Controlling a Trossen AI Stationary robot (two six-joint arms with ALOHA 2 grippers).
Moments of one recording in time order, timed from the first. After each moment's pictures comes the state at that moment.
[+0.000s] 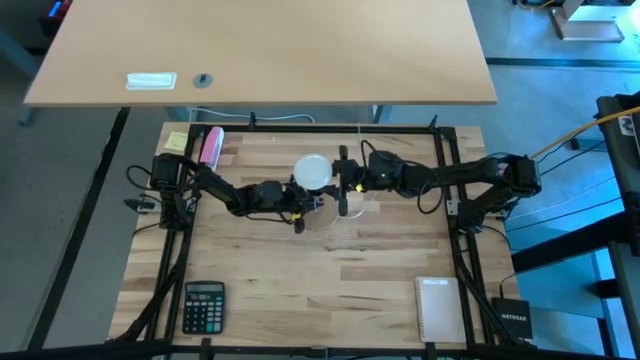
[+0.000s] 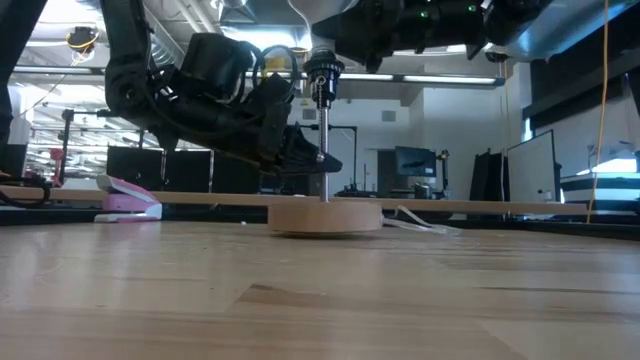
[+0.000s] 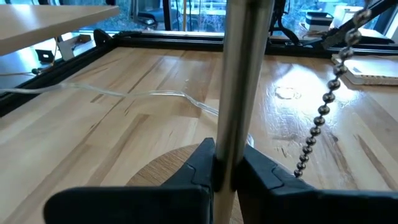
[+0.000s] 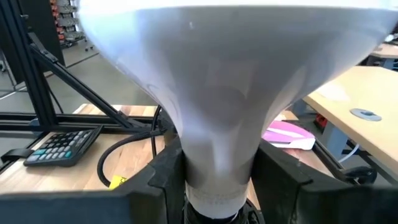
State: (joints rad) left arm 0.09 1.87 0.60 1.02 -0.07 -0.02; right arm -0.13 1.51 0.90 0.57 -0.14 -0.06
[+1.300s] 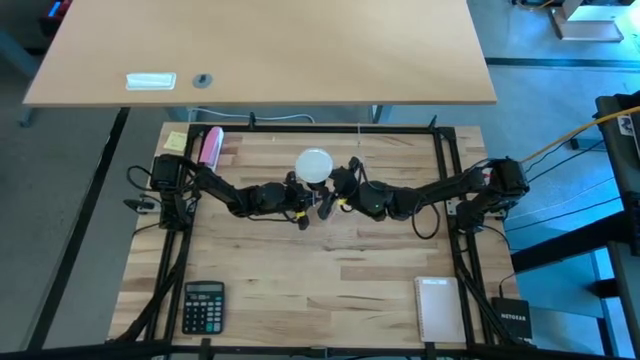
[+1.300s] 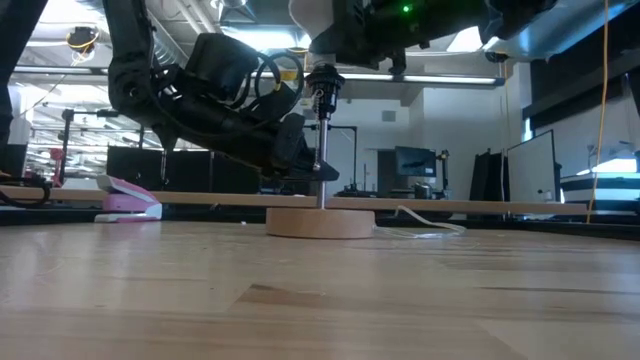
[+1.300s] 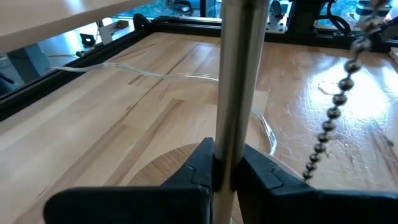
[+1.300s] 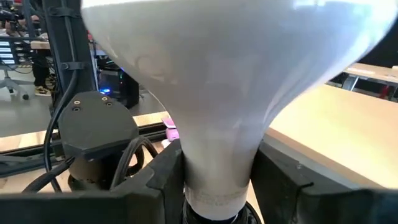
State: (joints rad) left arm 0.07 1.87 0.62 0.97 -0.24 -0.06; right arm 0.08 1.64 0.91 0.67 0.62 -0.01
